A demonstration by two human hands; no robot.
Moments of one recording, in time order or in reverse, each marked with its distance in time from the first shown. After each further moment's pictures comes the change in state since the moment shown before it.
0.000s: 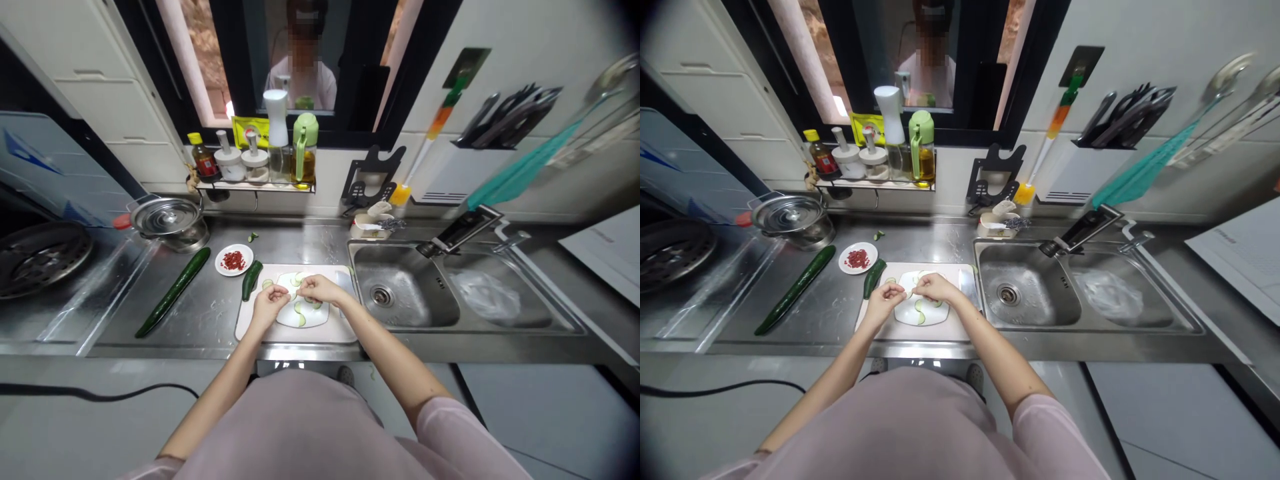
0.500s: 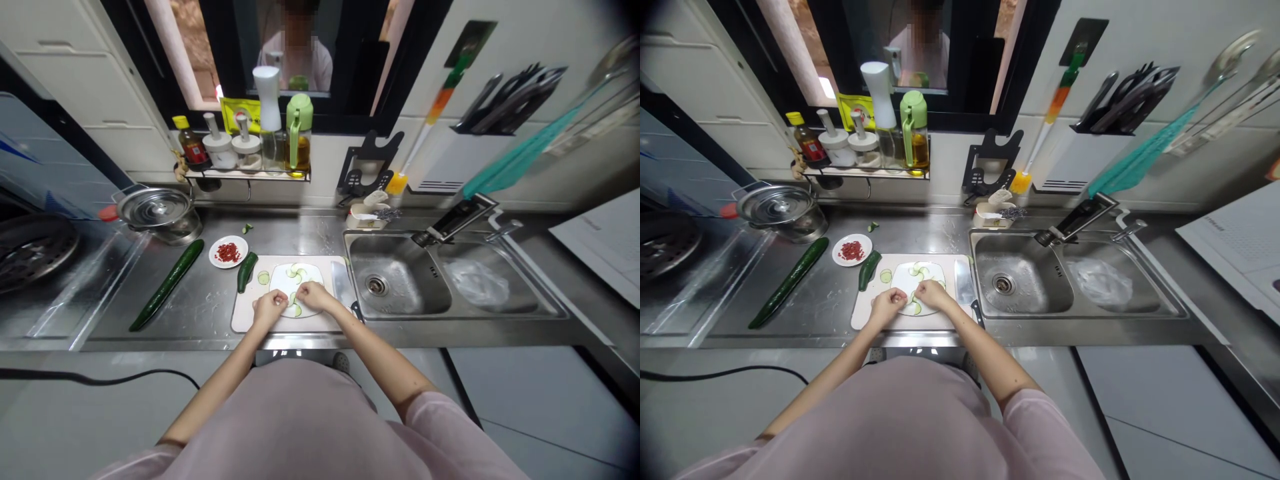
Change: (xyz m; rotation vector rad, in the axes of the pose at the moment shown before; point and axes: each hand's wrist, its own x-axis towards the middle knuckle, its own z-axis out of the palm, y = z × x) left_hand -0.013 -0.030 0.007 0.696 -0.104 -0.134; right_hand 0.004 0.053 0.020 -0.583 0.164 0.044
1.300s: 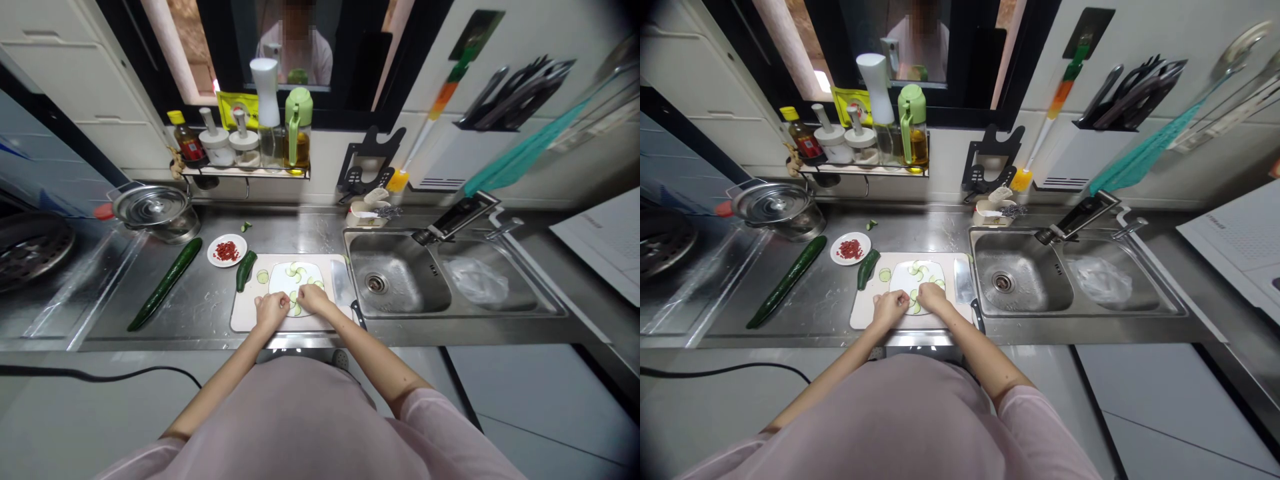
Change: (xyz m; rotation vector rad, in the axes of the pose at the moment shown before) left_hand 0.002 -0.003 0.017 0.261 -0.034 0.123; right_hand 0.001 -0.008 0.011 -0.394 -0.076 0.160
